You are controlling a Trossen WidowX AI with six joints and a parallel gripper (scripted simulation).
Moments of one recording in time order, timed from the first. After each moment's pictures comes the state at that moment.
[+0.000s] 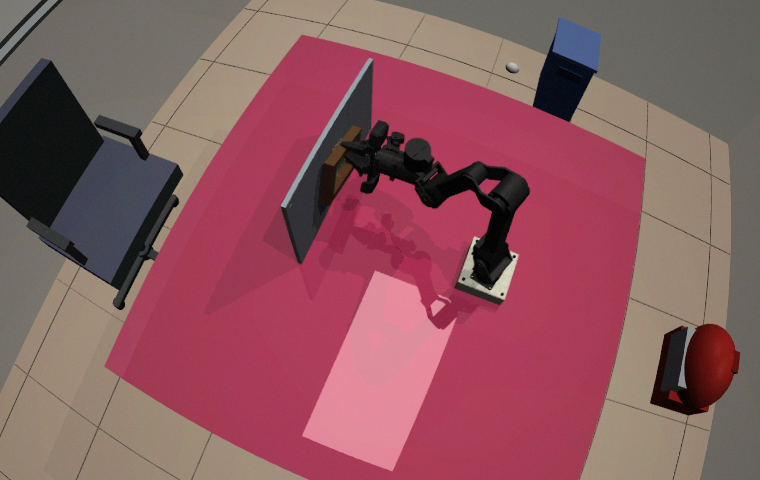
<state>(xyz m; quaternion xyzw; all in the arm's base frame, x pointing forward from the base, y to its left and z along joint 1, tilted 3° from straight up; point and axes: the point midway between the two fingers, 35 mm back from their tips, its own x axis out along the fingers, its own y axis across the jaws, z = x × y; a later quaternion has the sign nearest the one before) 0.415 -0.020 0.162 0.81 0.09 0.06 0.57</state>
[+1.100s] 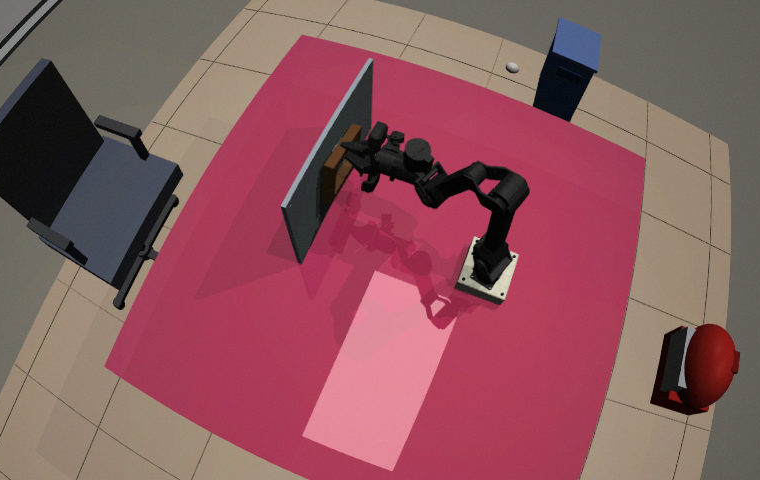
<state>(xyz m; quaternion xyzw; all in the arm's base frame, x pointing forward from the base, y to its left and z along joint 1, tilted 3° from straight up) 0.415 -0.020 0.161 0.79 0.09 0.06 0.60</state>
